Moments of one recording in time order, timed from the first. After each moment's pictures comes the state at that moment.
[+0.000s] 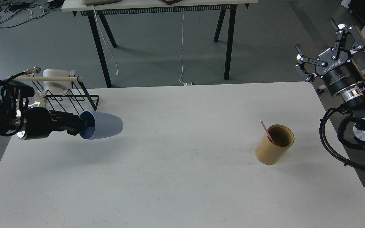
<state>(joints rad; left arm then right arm) -0.99 0.88 -0.21 -1.31 1.71 -0.43 -0.49 0.62 -0.58 0.79 0.92 -0.06 0.49 0.46</state>
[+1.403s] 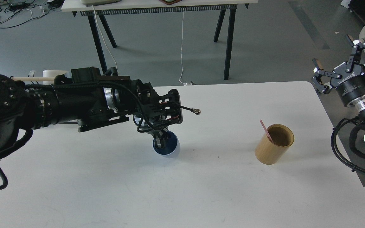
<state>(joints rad) -1.39 0.08 0.36 -0.92 2.07 -0.49 -0.49 0.58 -0.58 0.79 0.80 -0.06 0.49 0.46</state>
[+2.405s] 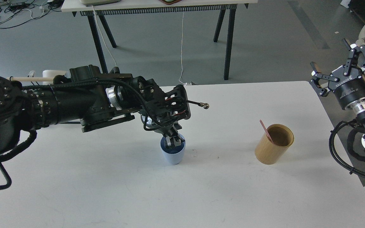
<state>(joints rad) -1.36 0.09 0.22 -0.94 2.05 -0.49 -0.49 0.56 -0.57 0.79 0.80 -0.06 0.49 0.46</state>
